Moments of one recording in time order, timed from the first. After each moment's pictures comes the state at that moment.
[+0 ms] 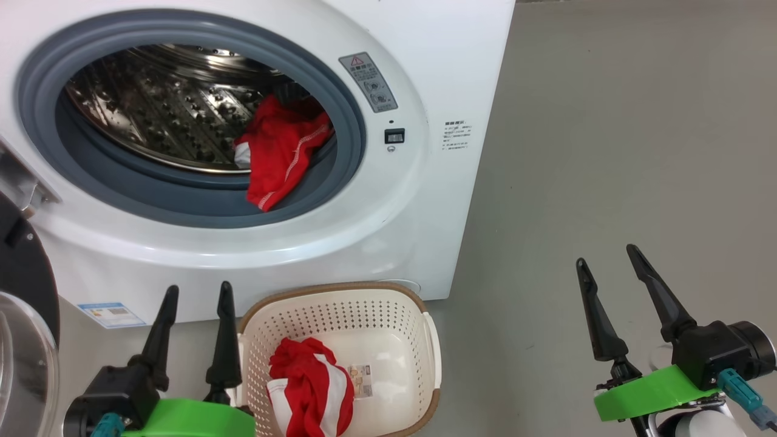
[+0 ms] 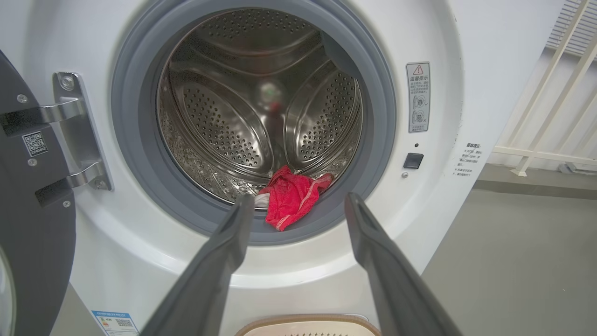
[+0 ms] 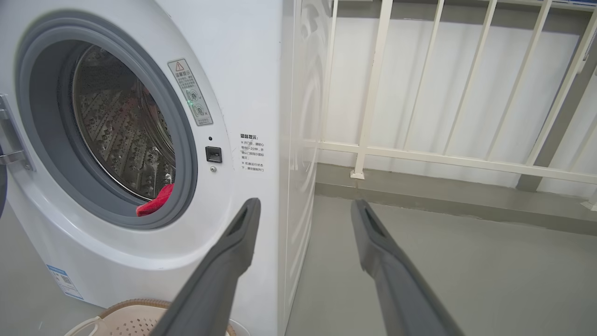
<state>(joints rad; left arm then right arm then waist) -0.11 0.20 -0.21 0.05 -0.41 0.21 -0.24 -0.03 -0.04 -0.01 0.07 0.11 0.13 -0.26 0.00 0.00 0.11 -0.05</state>
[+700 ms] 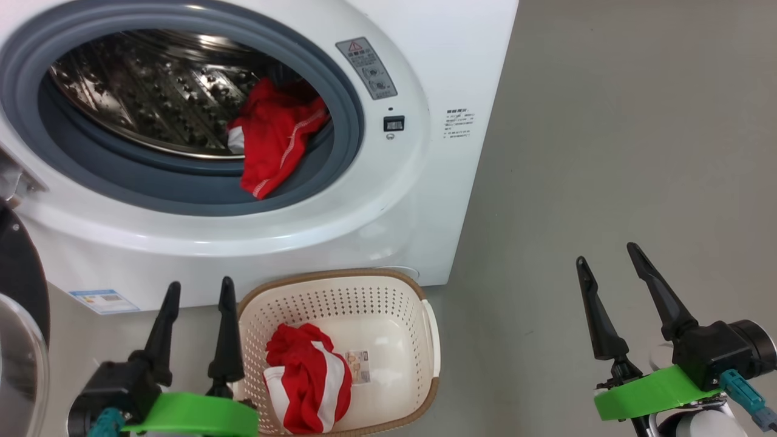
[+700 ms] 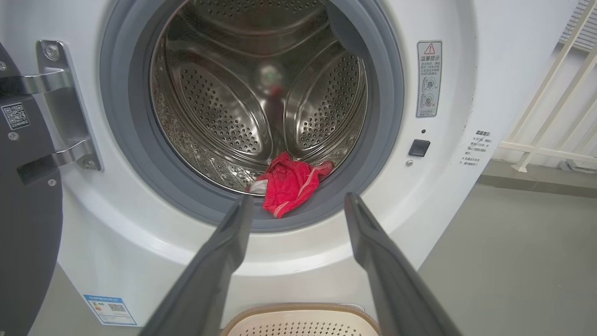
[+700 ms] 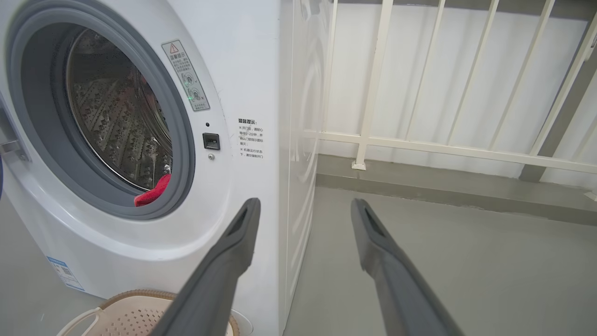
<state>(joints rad) -0.11 0.19 -0.21 0.05 -0.42 0.21 -0.24 -0.03 -0.04 -0.01 0.06 0.11 0.13 -0.26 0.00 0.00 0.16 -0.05</state>
